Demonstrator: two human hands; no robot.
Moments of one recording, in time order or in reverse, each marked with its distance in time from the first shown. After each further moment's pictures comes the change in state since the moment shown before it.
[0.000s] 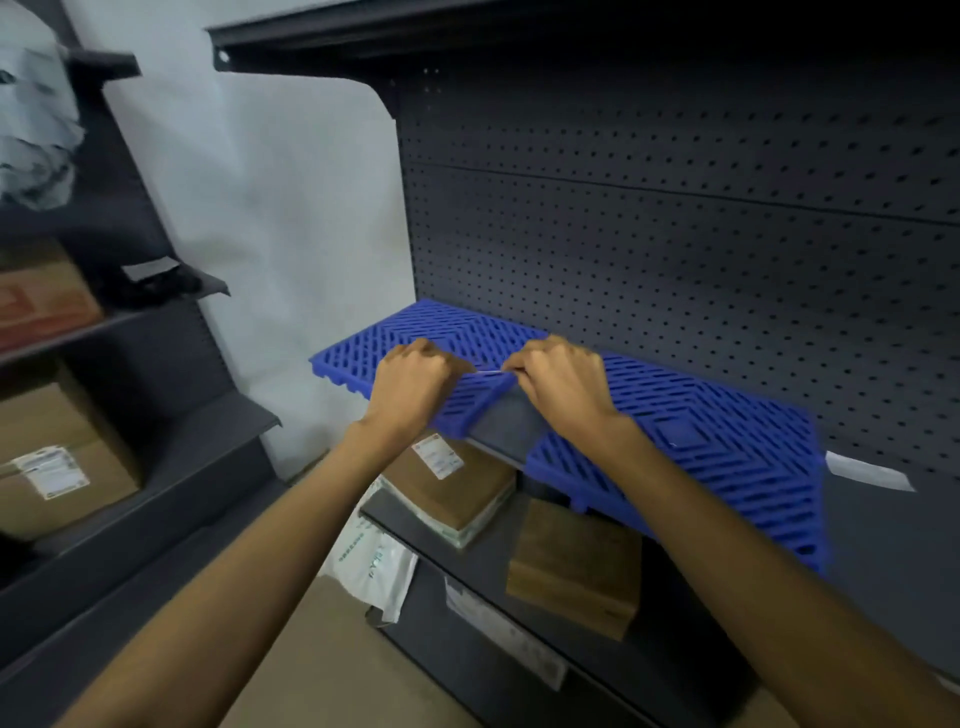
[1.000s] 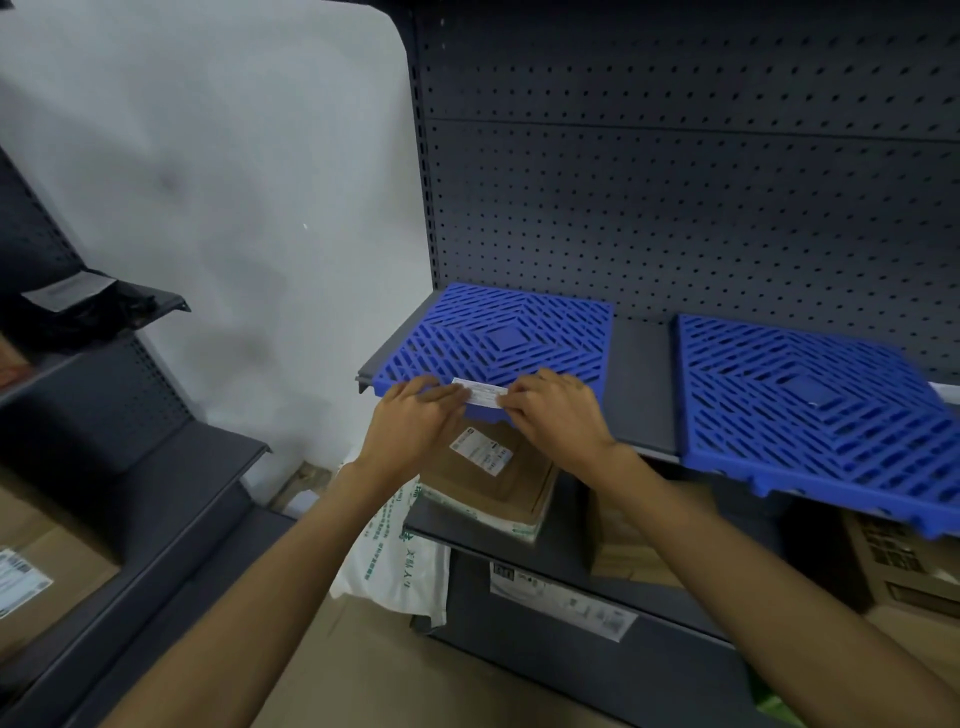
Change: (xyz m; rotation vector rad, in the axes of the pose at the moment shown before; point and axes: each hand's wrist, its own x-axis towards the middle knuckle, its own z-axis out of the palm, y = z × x) left_hand -0.013 -0.201 0.107 -0.233 -0.059 0.325; right_hand 0.069 -0.159 0.104 -0.026 -0.161 0.084
